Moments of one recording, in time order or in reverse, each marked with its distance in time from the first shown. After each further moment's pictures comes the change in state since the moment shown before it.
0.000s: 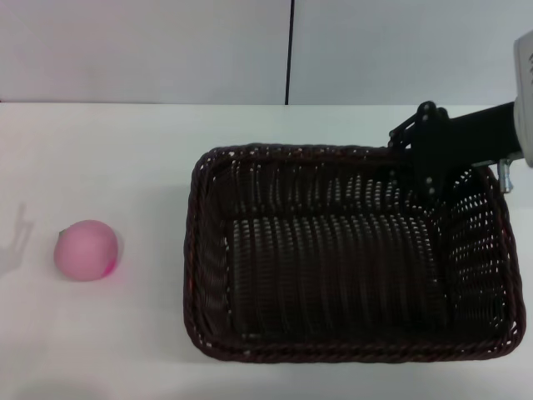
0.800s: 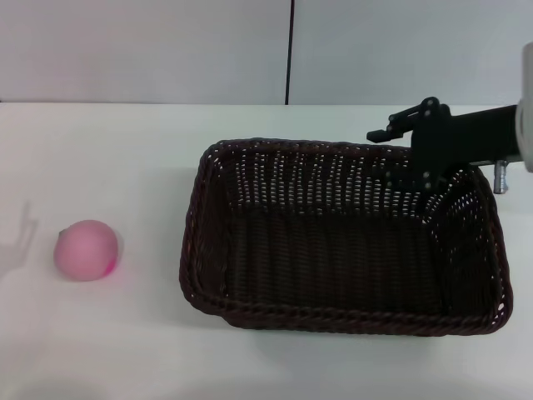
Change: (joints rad) left arm -0.006 -0.002 0.003 0.000 0.003 -0.001 0.009; right arm -0.055 0.011 0.001 0.005 0.086 0.067 -0.049
